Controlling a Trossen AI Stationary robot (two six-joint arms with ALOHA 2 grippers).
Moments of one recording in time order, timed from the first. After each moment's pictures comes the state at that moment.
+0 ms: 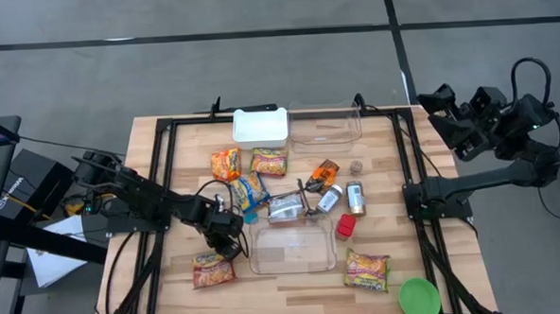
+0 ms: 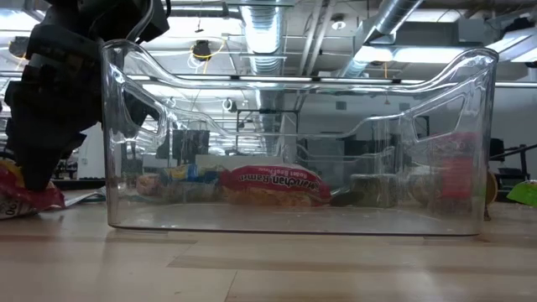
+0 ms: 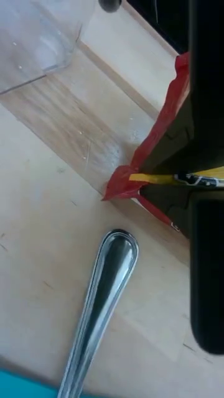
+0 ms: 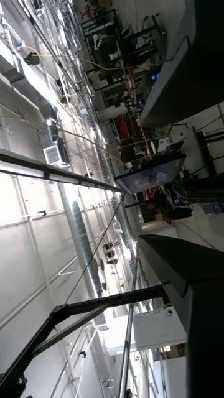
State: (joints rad) left arm -0.31 1.49 0.69 -0.42 0.28 -1.13; right arm 0.00 0.52 1.02 -0.01 0.11 0.26
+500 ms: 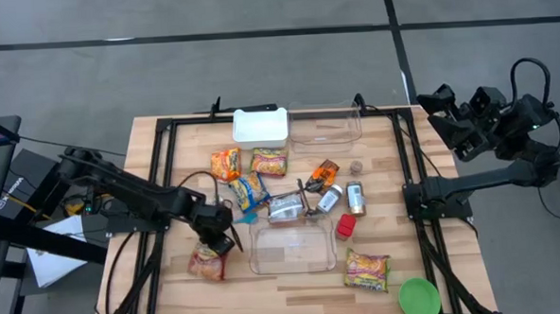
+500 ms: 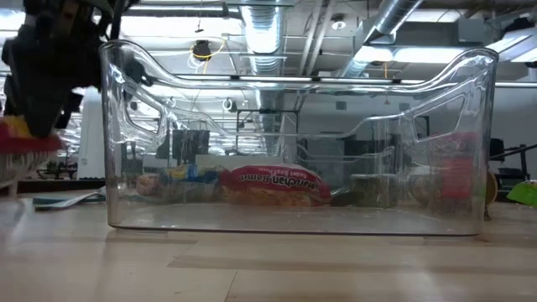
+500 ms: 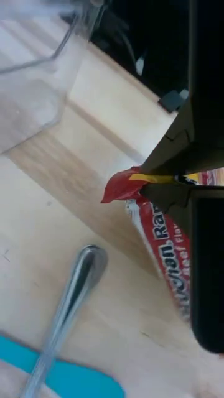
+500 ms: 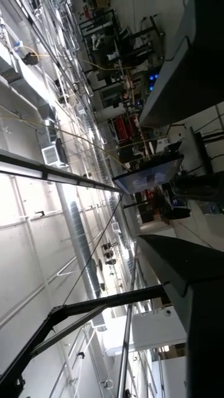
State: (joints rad) left arm -0.31 1.28 0.69 -0.53 0.27 -1.16; right arm 0.00 0.52 1.02 -0.02 0.11 0.26
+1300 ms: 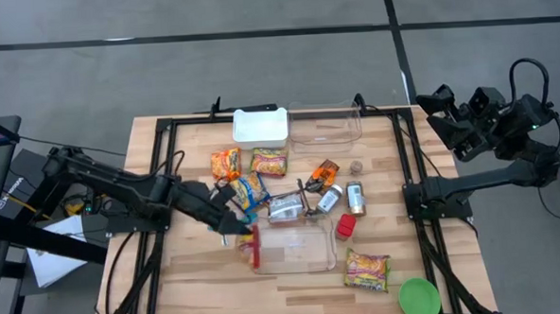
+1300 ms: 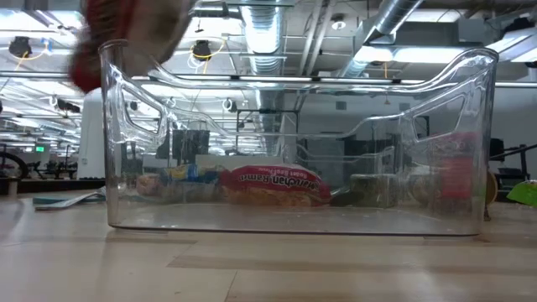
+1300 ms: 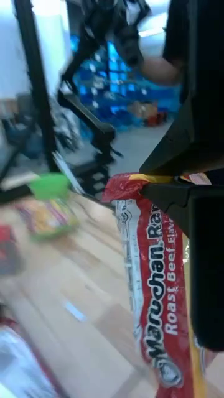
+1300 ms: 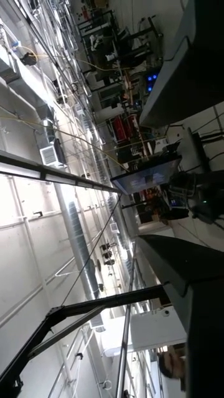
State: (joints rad) left arm -0.28 1.09 0.79 -0.09 0.08 -1.28; right arm 0.00 0.52 1.02 -0.02 0.11 0.26
